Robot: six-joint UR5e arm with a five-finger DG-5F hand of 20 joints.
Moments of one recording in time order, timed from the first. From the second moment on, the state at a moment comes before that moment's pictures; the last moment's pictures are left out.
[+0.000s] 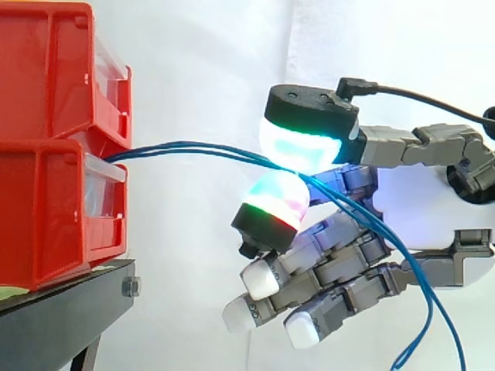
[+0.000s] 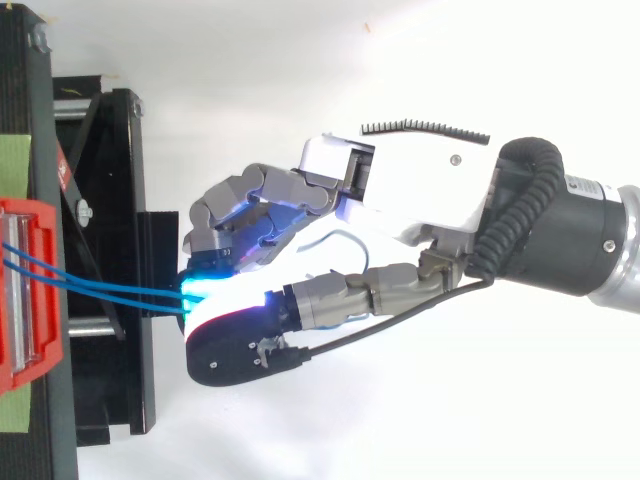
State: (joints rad) arm 0.19 -2.26 -1.25 -2.78 -1.15 -0.12
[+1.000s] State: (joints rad) arm 0.18 -2.26 -1.25 -2.78 -1.16 -0.12
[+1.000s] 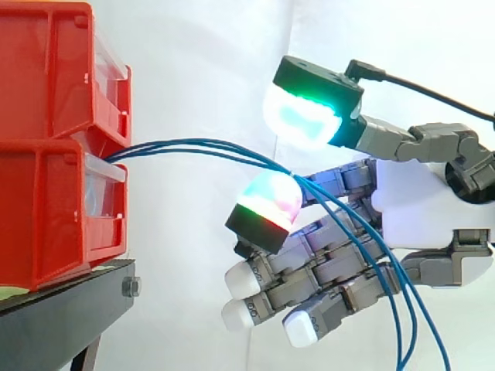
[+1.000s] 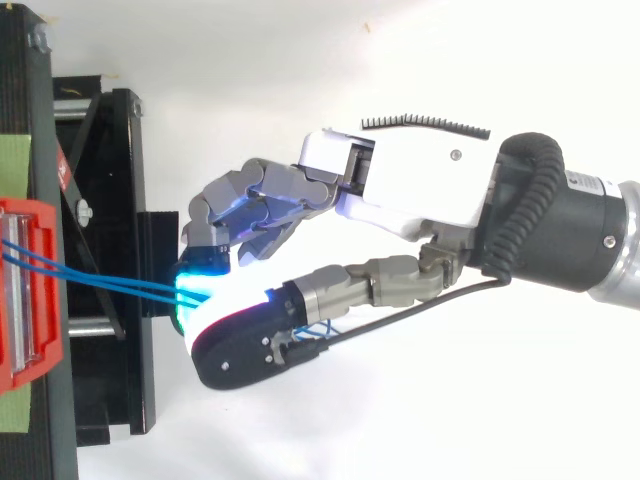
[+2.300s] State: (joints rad) arm 0.18 -2.26 -1.24 -2.78 -1.16 -0.12
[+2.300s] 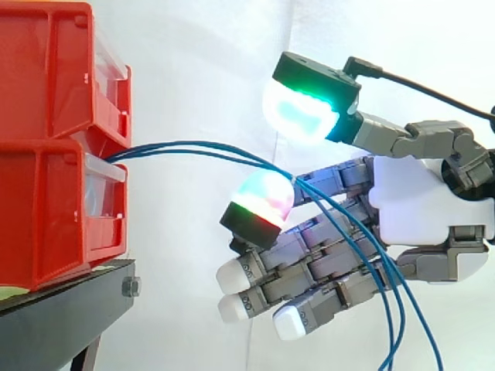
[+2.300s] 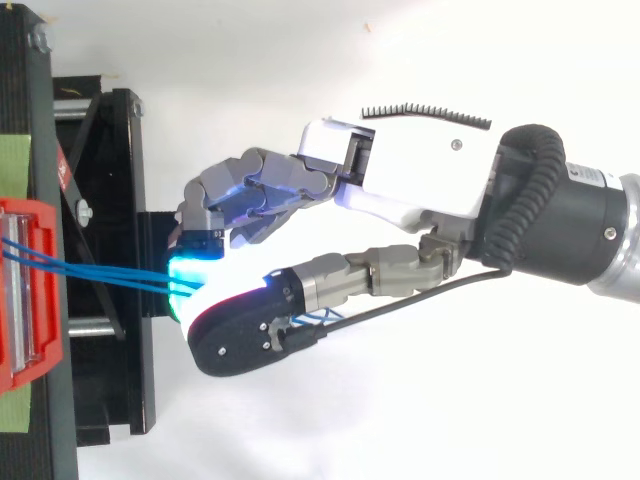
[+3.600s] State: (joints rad) arm 0.18 -2.26 -1.24 -2.78 -1.16 -0.12
